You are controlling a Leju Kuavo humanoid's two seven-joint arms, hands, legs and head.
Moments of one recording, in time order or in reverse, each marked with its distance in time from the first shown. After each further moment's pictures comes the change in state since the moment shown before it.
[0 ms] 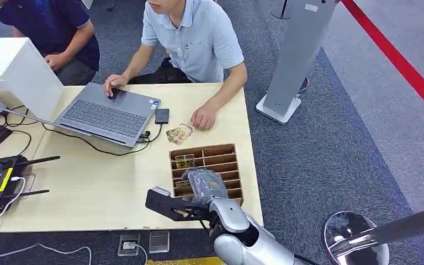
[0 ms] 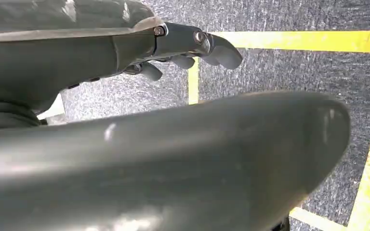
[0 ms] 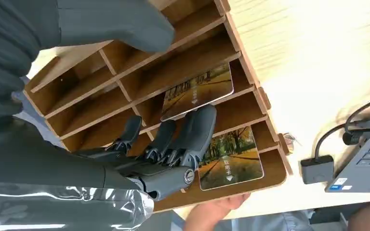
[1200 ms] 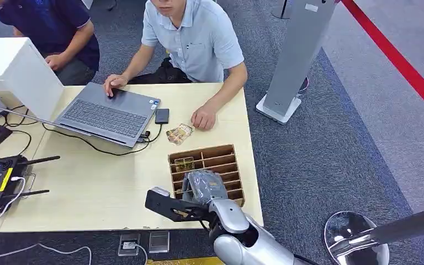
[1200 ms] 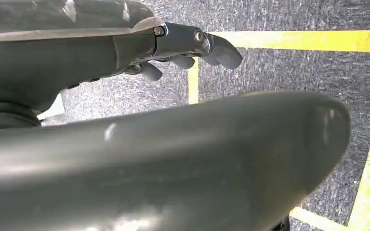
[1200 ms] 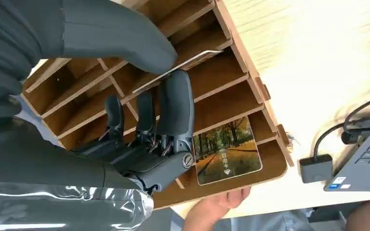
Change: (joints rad) left arm 0.000 0.000 0.000 0.000 0.000 -0.001 0.000; right arm 0.000 0.000 0.006 0.003 -0.002 -0.010 0.000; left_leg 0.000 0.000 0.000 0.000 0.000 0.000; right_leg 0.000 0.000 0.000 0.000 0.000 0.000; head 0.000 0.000
